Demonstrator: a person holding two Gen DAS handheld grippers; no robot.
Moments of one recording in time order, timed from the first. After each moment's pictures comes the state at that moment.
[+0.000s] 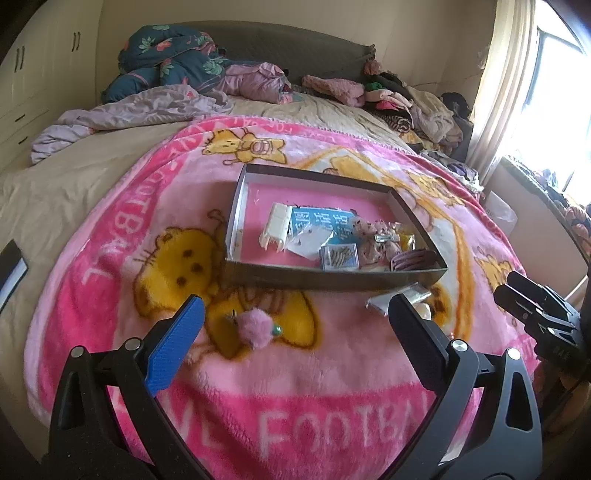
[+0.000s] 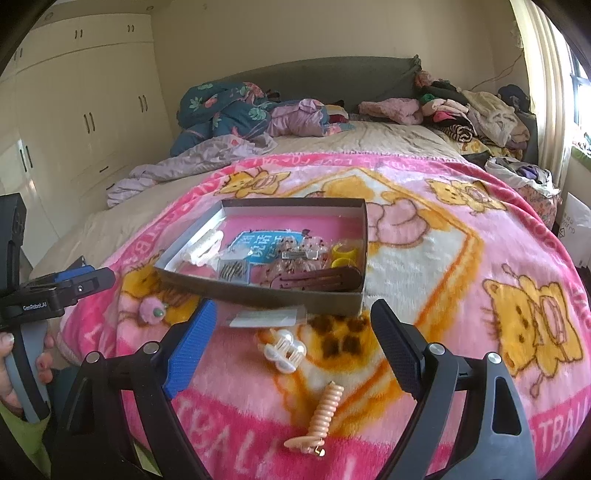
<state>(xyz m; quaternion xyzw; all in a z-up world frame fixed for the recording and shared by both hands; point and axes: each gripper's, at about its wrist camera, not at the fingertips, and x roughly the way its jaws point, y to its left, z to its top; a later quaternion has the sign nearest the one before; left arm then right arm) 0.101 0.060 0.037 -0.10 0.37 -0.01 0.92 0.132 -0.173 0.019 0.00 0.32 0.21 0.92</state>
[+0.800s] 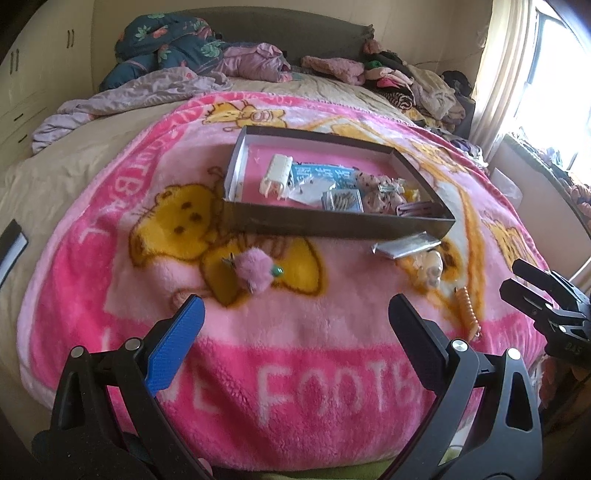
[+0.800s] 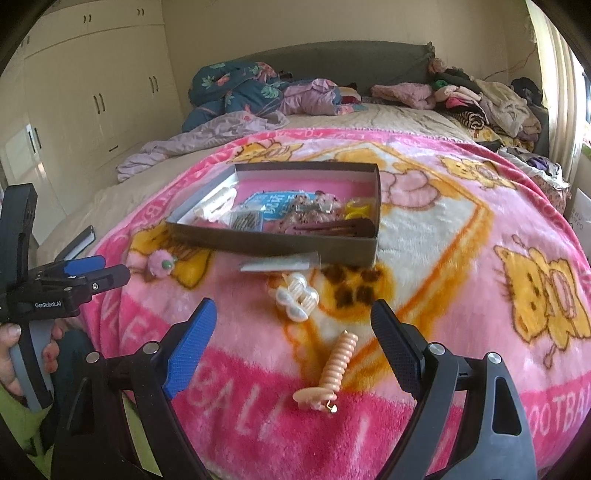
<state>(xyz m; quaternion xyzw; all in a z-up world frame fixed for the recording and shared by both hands) 0.080 0.049 -0.001 -0.08 0.40 -0.01 0.91 0.106 -0.176 -0.013 -0.01 0.35 0.23 0.91</state>
